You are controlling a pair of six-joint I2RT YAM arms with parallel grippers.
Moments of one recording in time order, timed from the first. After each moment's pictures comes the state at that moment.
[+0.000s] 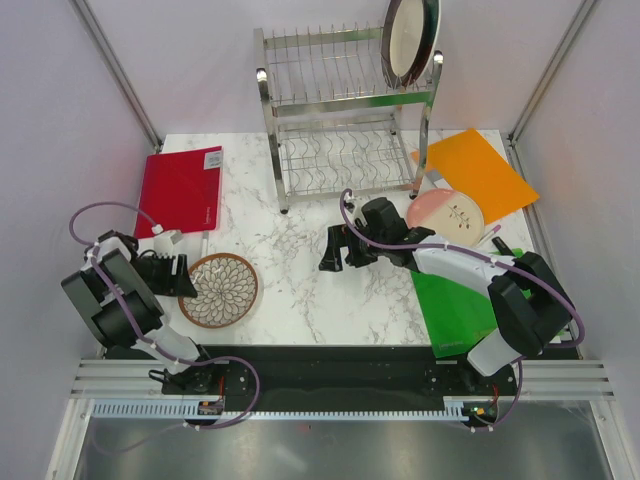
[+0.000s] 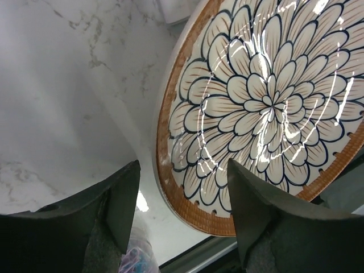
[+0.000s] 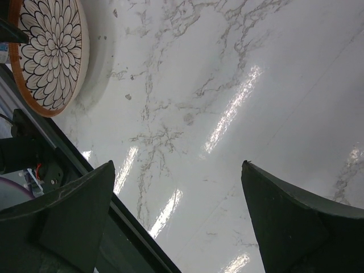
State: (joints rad) left arm 0.66 1.61 0.91 -0.93 0.53 0.85; right arm 0.66 1.57 0.95 -0.11 -0.37 0.47
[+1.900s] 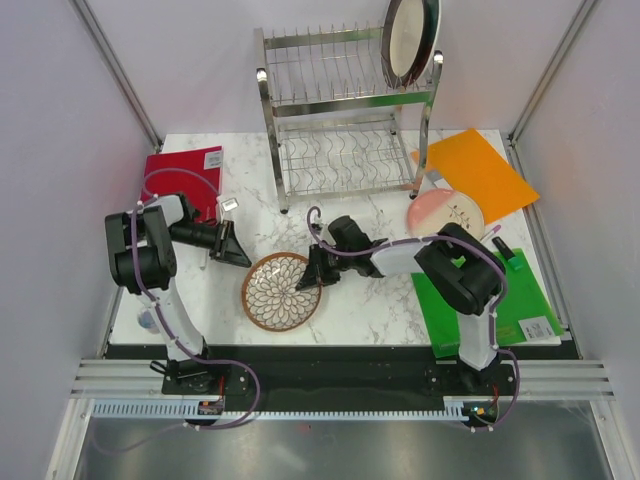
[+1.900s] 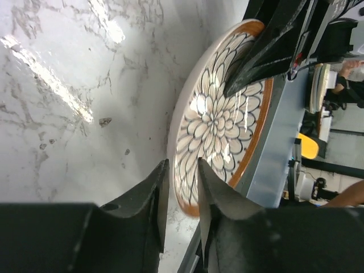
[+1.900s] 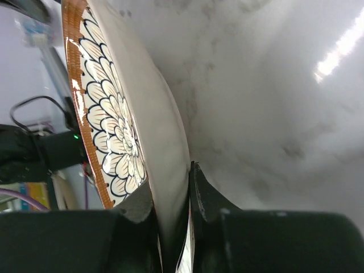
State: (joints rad) left arm 0.21 2.01 1.23 -1.18 1.03 0.84; right arm 0.78 2.01 1.01 0.30 -0.60 0.78
